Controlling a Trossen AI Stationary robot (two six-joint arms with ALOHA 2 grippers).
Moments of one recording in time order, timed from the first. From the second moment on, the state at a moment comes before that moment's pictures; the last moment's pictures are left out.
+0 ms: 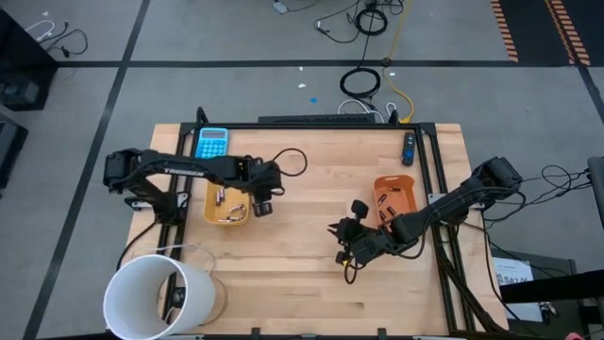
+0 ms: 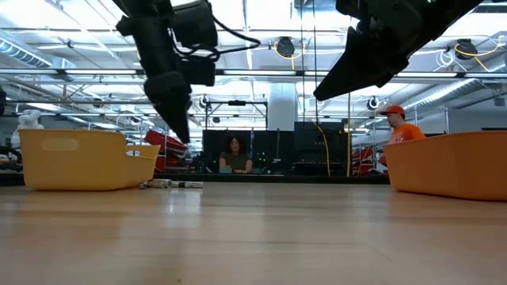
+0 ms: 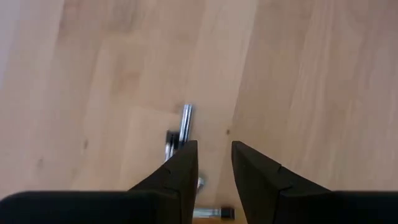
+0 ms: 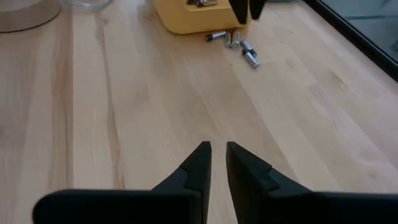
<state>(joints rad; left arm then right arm) 0.16 1.53 1.00 -0.66 -0.09 -0.01 0.45 1.54 0.86 -0.11 0.68 0.48</state>
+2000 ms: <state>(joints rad) 0.08 1.56 1.08 -1.06 -0.15 -0.15 0.45 1.54 0.86 -0.09 0.67 0.42</state>
